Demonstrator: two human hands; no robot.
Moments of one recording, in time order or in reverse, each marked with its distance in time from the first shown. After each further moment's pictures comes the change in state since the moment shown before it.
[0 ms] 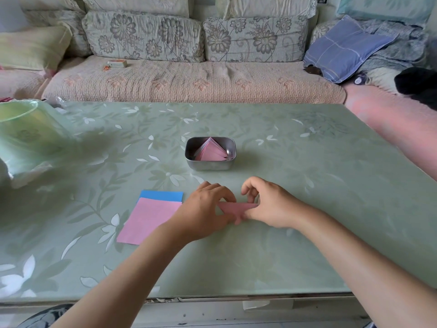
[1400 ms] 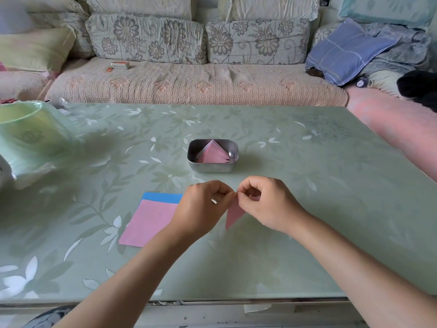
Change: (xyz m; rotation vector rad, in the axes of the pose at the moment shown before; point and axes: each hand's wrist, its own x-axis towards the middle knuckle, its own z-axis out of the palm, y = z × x) left_hand 0.000 0.016 -0.011 -0.247 0.228 -0.203; right_hand -0.005 -0.022 0.008 0.162 0.277 -0.208
